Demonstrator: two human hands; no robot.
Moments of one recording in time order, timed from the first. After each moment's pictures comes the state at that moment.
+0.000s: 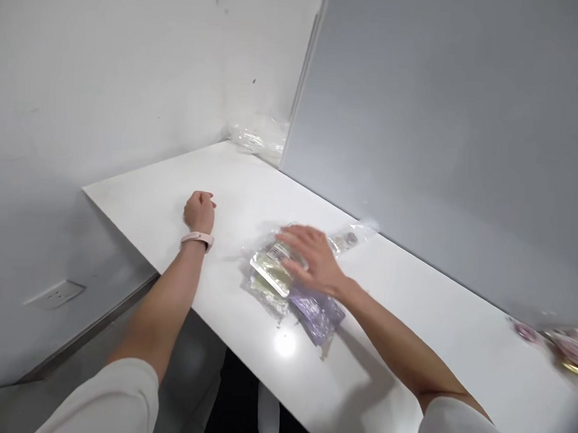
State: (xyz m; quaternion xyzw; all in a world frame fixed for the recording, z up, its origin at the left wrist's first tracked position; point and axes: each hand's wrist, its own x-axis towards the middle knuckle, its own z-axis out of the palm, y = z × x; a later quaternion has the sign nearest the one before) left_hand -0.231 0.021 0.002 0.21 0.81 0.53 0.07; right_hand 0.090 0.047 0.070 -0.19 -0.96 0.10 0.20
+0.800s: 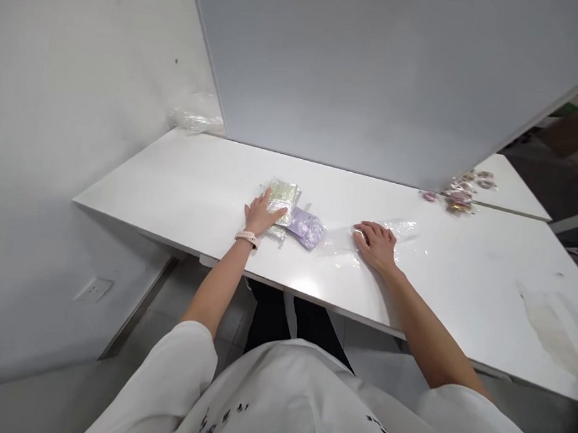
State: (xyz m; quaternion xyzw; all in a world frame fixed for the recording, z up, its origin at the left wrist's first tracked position) left_hand 0.041 -0.040 0.019 0.61 0.71 0.27 0.21; right_hand 0.400 -0.057 -0.020 -0.62 -0.74 0.07 0.23
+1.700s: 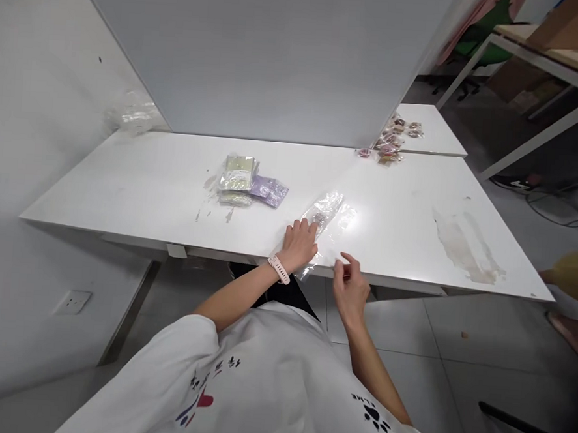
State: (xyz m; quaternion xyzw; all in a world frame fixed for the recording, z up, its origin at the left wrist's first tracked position) left_hand 0.306 -0.188 0.033 0.84 0.54 0.04 0.09; right_hand 0.438 -0.286 -0.018 -0.75 -0.49 0.16 0.41
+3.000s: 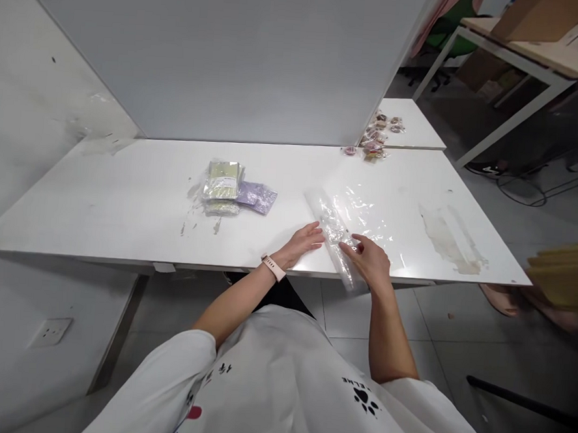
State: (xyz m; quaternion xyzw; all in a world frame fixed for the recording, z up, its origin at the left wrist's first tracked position) left_hand 0.311 -0.155 0.028 0.47 0.42 0.26 0.74; right_hand 0.511 -0.217 0.009 -0.79 -0.54 0.17 0.22
